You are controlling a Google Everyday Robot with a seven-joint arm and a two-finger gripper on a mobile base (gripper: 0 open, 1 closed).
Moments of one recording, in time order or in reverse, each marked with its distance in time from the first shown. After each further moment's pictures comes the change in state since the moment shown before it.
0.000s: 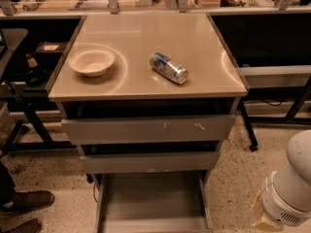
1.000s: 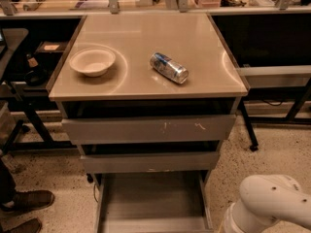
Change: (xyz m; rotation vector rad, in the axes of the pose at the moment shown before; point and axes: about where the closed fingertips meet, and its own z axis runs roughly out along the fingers) arm -0.024 0.016 0.163 -0.136 -0.060 -0.005
